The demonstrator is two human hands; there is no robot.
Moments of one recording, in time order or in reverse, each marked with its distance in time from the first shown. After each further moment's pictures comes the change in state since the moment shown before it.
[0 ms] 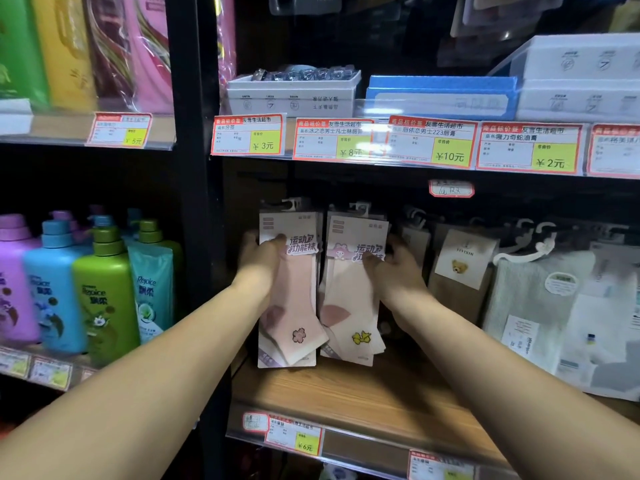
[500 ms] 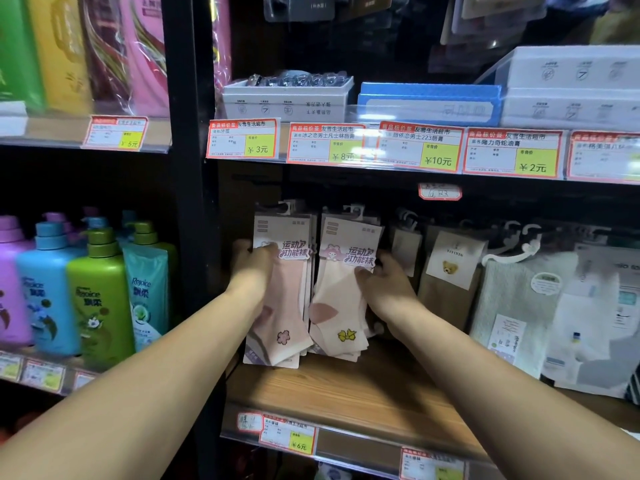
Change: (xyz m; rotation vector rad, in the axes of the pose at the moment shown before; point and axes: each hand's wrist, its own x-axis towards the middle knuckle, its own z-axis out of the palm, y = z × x) left_hand 0.000 -0.005 -0.003 0.080 0.044 -0.078; right_hand 0.010 0.024 0.005 -0.080 -0.044 0.035
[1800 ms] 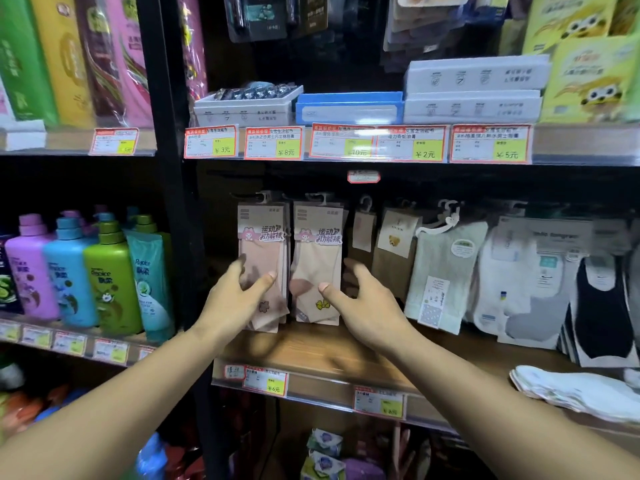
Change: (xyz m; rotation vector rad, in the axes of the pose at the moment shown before) left_hand -0.100 -0.033 -0.039 0.470 -0.180 0.305; right_hand -0.106 0.004 -0.057 -0.258 -0.174 -0.194
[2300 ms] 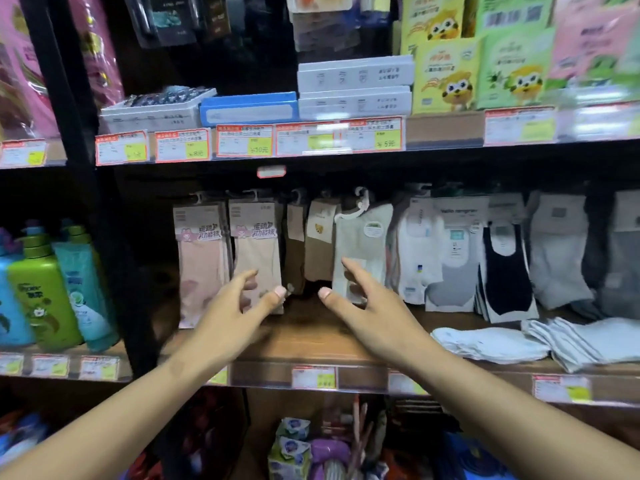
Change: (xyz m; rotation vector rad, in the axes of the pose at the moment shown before) left_hand -0.076 0.049 0.055 0.112 -0.152 0.152; right_hand -0.073 0.040 -0.079 0.050 0.044 -0.032
